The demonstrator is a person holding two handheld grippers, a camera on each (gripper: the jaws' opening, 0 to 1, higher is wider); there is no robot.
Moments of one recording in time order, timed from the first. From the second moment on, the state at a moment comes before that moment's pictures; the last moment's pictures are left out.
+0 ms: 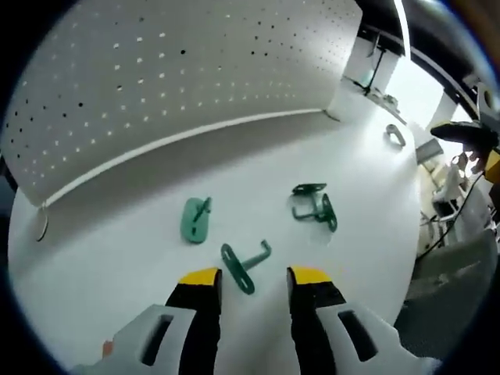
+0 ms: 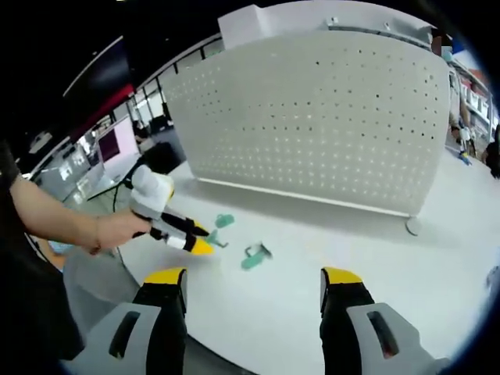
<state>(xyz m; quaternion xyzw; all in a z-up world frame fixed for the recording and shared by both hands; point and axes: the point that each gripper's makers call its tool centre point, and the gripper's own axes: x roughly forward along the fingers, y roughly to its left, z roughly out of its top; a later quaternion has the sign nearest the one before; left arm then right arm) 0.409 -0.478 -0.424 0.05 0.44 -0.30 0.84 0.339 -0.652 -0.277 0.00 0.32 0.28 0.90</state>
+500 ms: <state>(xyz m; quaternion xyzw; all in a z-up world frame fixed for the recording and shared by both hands) 0.416 -0.475 -0.425 0.03 0.46 -0.28 0.84 0.338 -0.650 -0.279 0.00 0.33 0.28 0.90</state>
